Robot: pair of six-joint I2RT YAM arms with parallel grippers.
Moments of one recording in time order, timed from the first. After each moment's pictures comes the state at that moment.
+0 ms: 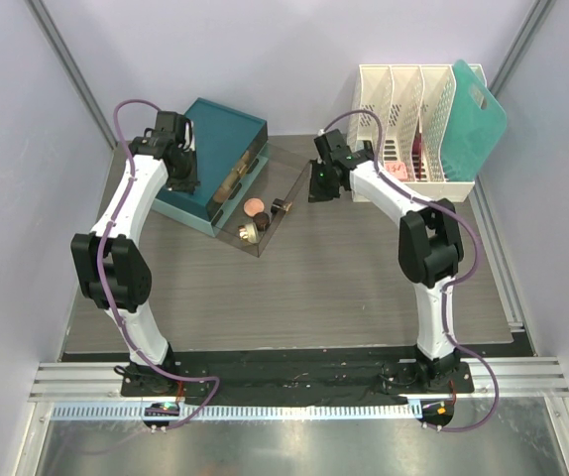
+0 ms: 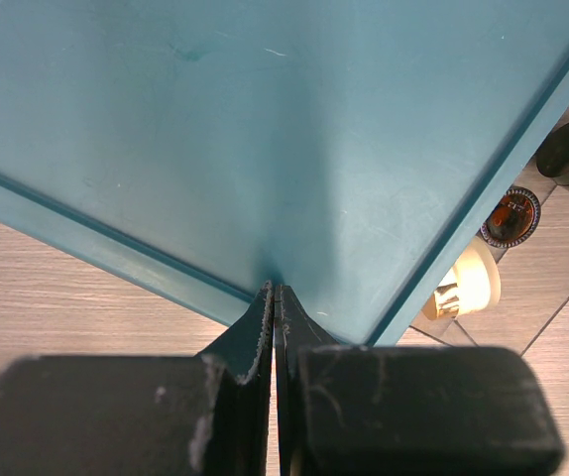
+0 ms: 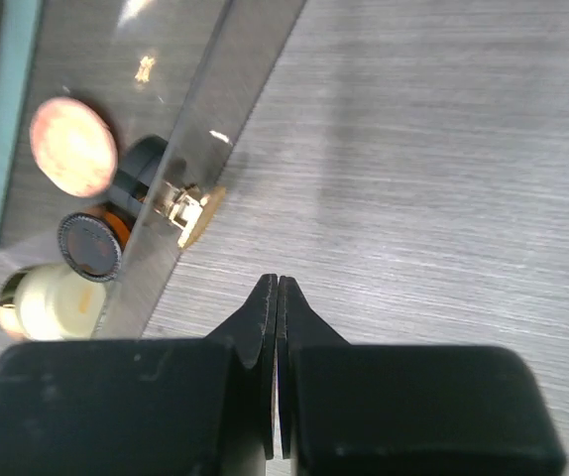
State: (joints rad) left arm -0.13 1.82 1.76 -0.94 -0.06 -0.16; right arm 0.45 2.10 1.81 -0.64 -0.04 0.48
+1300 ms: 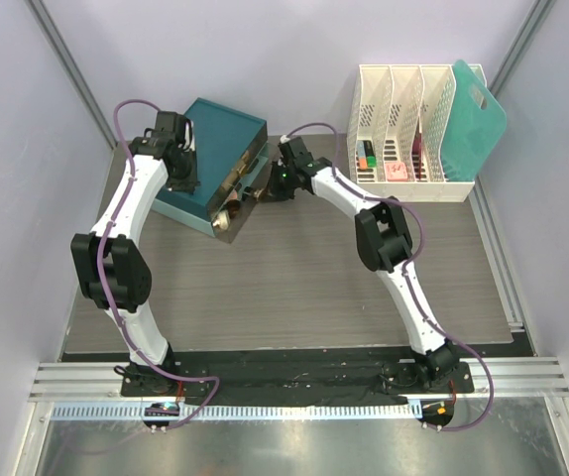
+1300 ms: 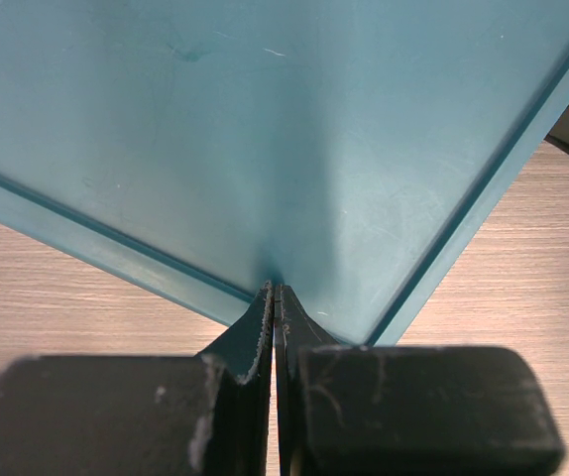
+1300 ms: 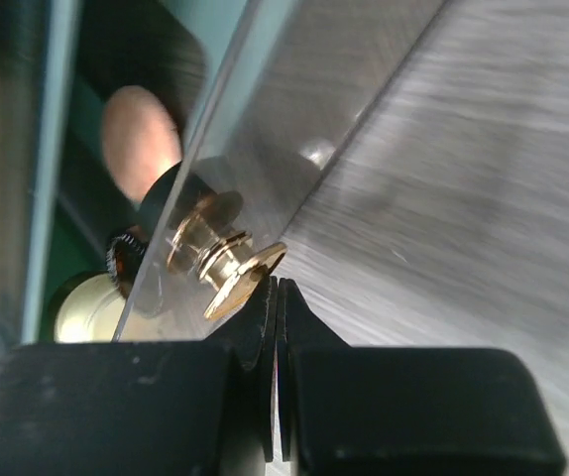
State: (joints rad) left arm -0.13 1.82 1.76 -0.94 -0.06 -0.16; right arm 0.54 2.53 2.23 -0.52 -0.29 0.64
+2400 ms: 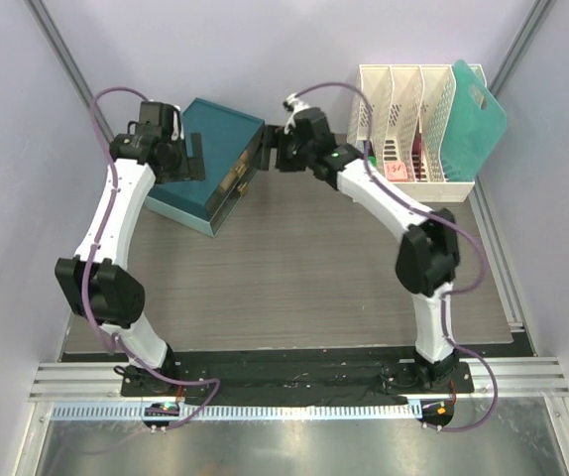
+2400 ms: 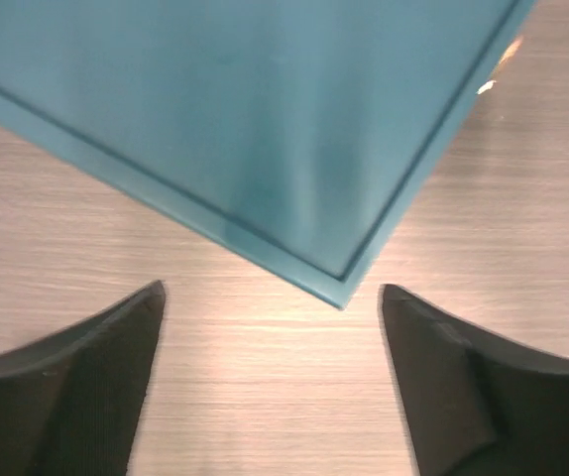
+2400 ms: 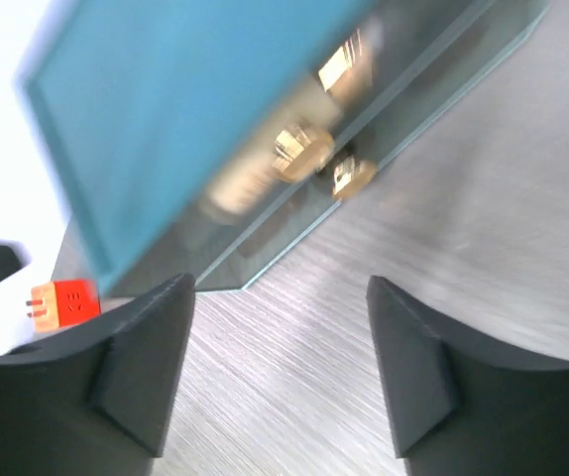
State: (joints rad) left arm -0.14 1.72 1.81 -1.00 -0.10 -0.18; right arm 0.58 2.12 1.95 -0.32 -0.22 0.52
